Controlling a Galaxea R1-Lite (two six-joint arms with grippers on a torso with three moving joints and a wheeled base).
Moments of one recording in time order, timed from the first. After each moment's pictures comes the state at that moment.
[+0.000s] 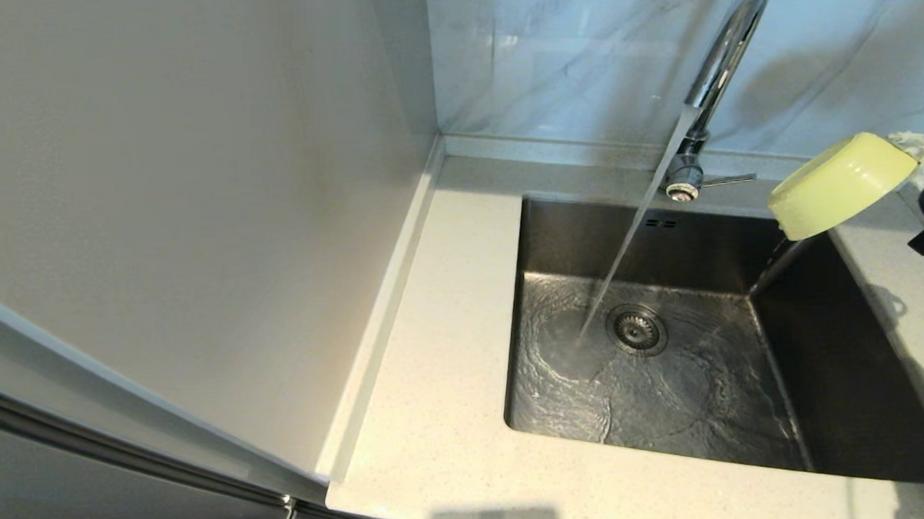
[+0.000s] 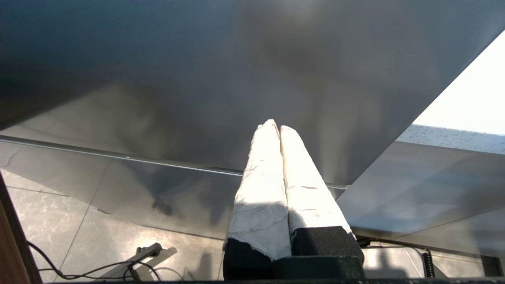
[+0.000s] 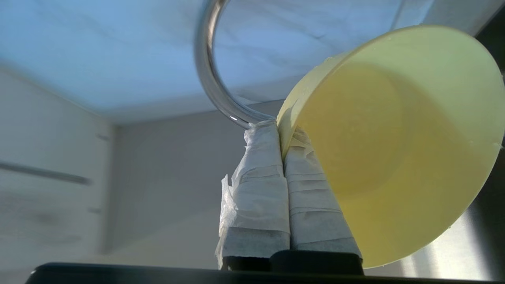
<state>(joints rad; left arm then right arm) 0.00 0.00 0.00 0.00 0.00 0.00 -0.39 1.62 -0.65 -1.47 0.70 2.00</state>
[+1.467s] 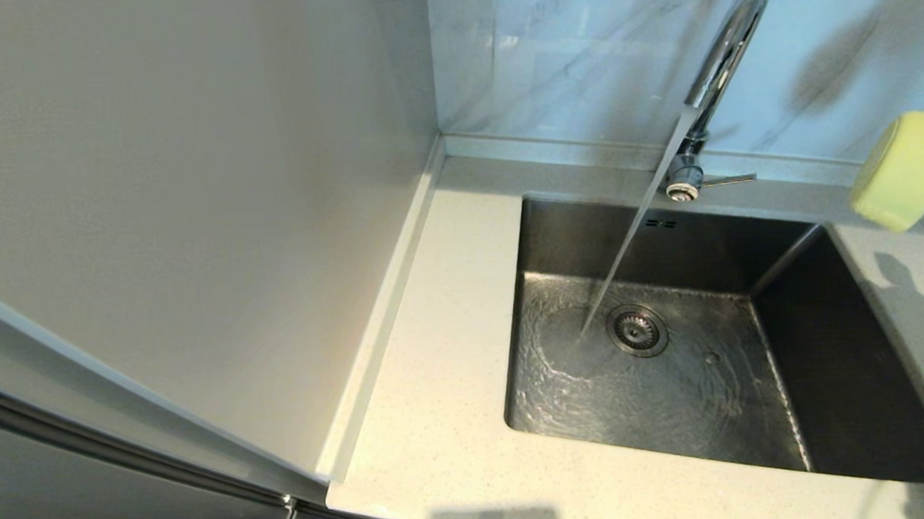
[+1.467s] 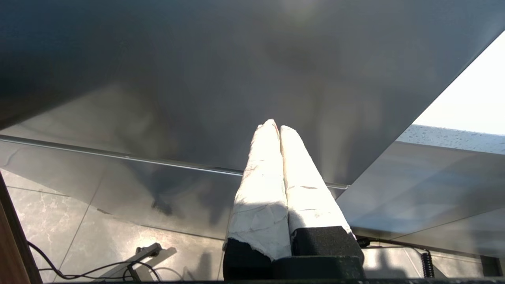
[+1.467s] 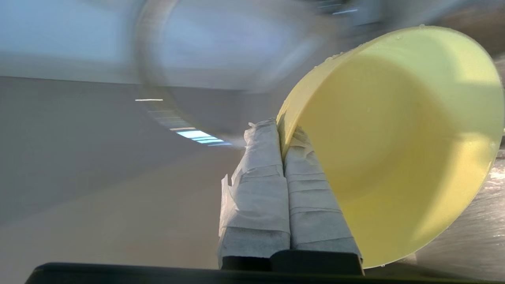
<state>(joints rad) 0.00 0.00 0.00 0.00 0.00 0.00 -0.53 1.50 -1.25 -0.22 0.86 1.13</state>
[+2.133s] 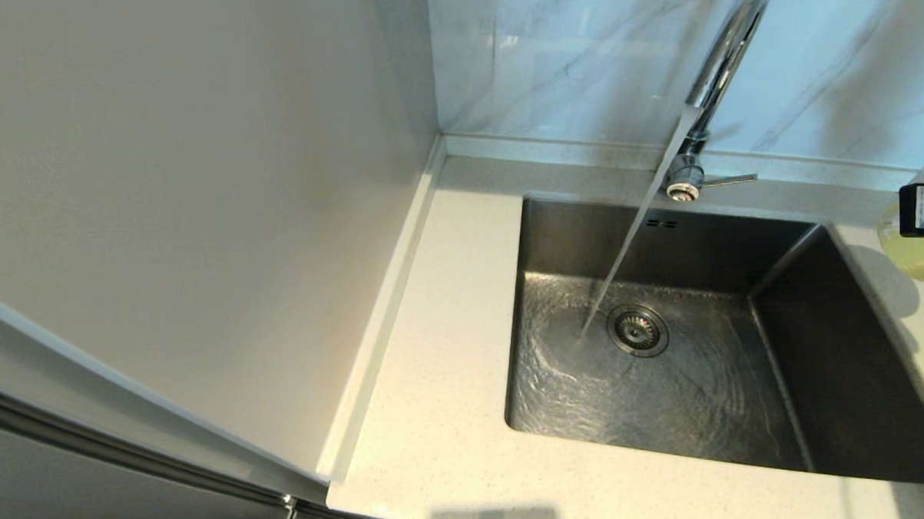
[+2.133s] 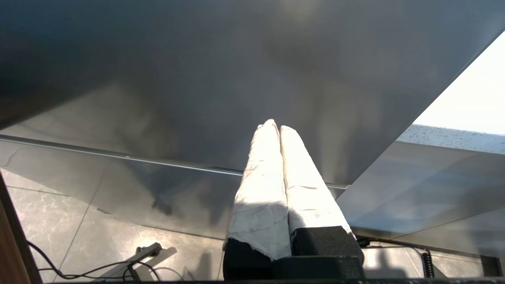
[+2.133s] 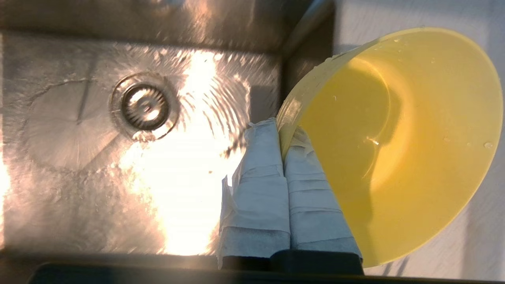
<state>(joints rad) 0.00 0.00 0.00 0.00 0.00 0.00 -0.35 1.70 -1.49 0.31 0.10 -0.09</state>
